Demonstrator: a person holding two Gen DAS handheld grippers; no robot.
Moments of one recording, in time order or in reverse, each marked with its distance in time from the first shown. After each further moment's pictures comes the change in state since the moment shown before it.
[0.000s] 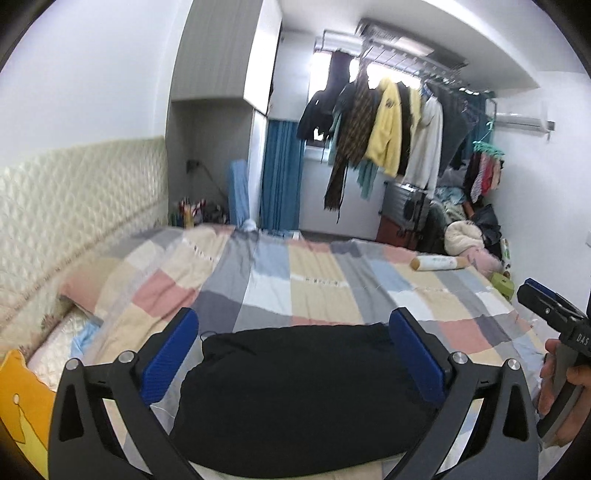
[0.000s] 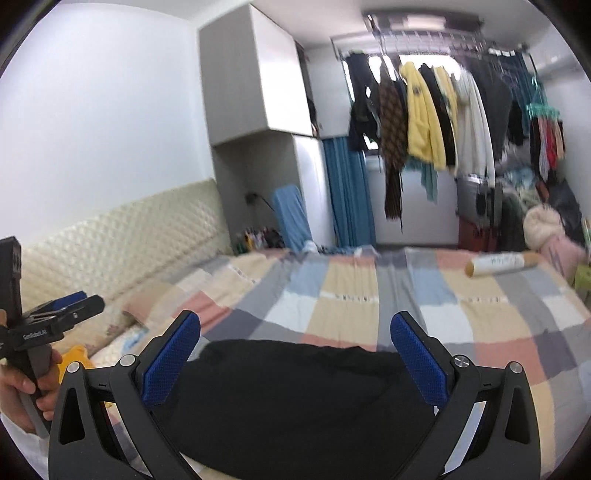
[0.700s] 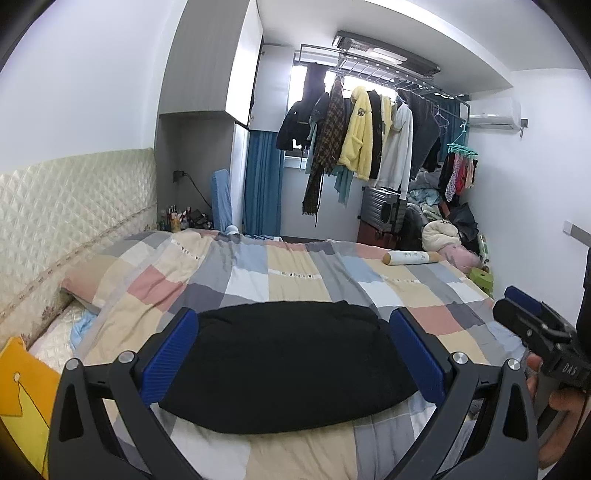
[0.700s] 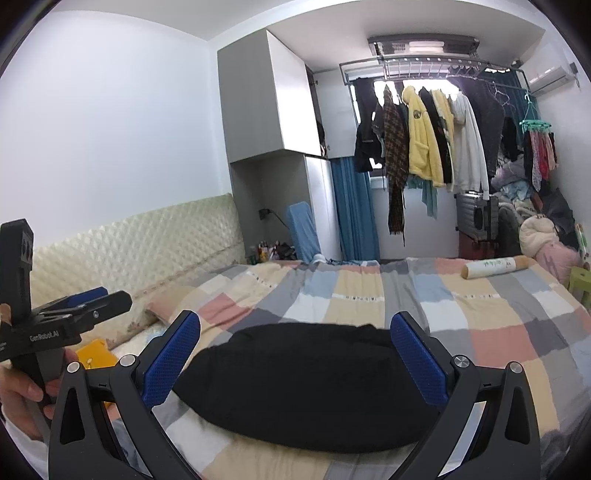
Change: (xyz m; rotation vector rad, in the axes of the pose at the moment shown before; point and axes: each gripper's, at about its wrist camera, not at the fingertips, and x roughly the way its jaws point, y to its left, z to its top) left arm -0.076 -0.032 -0.057 0.017 -0.029 -0.054; right arm -0.097 0.044 -0.062 -0.005 -0.070 0.006
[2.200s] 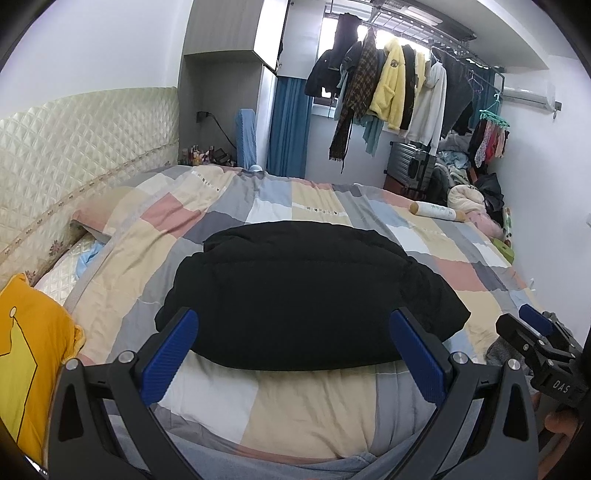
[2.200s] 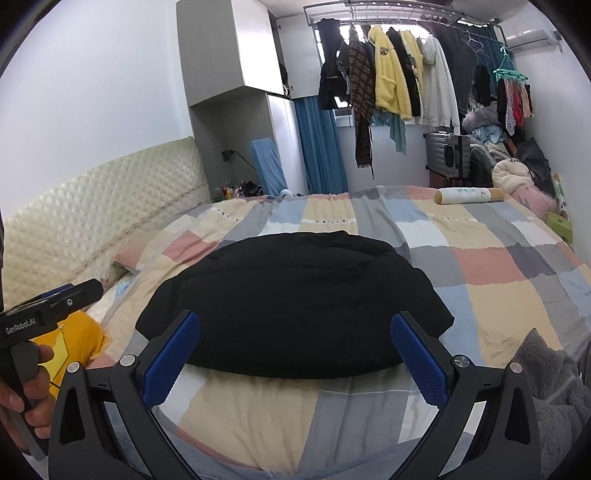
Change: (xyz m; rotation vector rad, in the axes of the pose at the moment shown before) left arm 0.030 0.017 -0.083 -0.064 0.194 0.082; right arm 0.020 -0.007 -0.098 0.073 0.215 -0.132
